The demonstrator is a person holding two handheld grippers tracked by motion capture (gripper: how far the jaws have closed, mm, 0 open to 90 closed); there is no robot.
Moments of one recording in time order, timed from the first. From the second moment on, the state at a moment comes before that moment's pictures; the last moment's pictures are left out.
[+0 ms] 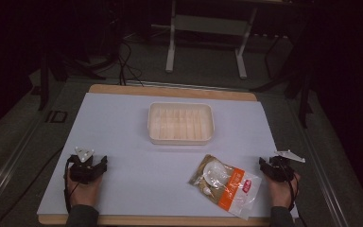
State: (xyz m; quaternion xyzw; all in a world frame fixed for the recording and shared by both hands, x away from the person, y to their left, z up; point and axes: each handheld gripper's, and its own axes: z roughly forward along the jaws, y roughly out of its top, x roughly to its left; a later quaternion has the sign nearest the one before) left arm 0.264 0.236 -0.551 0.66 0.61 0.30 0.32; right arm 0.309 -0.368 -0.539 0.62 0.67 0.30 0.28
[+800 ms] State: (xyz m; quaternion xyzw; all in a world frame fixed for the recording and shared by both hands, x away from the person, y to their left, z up) left arm 0.258 0.238 -0.550 0.68 0.58 0.29 0.35; right arm 0.269 -0.372 -0.512 0.57 0.72 0.34 0.21
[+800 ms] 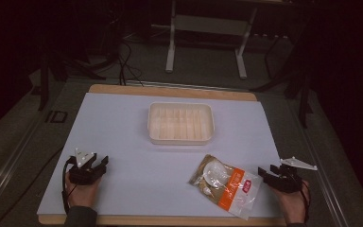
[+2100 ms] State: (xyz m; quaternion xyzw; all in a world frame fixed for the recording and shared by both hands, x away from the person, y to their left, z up) left arm 0.258 0.237 -0.551 0.67 0.58 0.30 0.35; right arm 0.228 -0.345 -0.543 0.52 0.76 0.40 0.08
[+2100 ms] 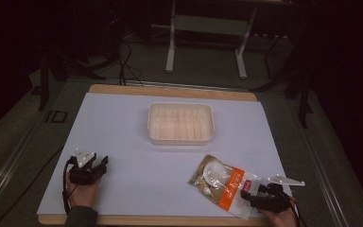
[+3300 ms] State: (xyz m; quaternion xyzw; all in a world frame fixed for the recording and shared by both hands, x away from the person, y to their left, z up) left arm 0.258 0.236 -0.551 0.68 0.58 0.29 0.34; right arm 0.249 -0.324 -0.519 0.50 0.76 0.41 0.00
